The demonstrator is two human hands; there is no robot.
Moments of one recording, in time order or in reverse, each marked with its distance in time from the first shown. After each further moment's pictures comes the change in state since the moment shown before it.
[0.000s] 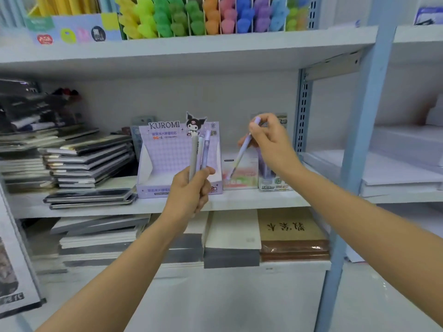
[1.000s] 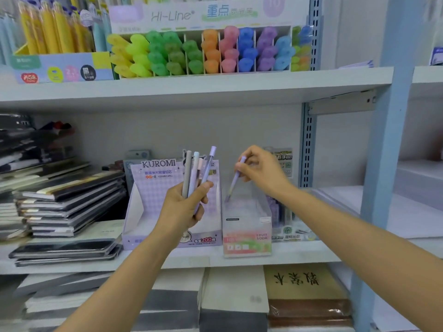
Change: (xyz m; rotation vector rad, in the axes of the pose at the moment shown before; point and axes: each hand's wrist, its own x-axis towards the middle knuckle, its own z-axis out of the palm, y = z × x) left_hand 0.081 0.014 -0.001 -0.030 0.056 0.036; right_hand 0.077 0.027 0.005 -0.183 -0.050 0.072
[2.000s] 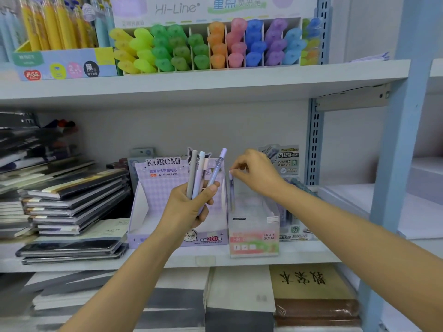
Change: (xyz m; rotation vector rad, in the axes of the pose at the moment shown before) left_hand 0.002 -0.005 -0.010 -0.026 -0.066 -0.021; right_hand 0.021 0.018 0.022 -0.615 -0.073 -0.188
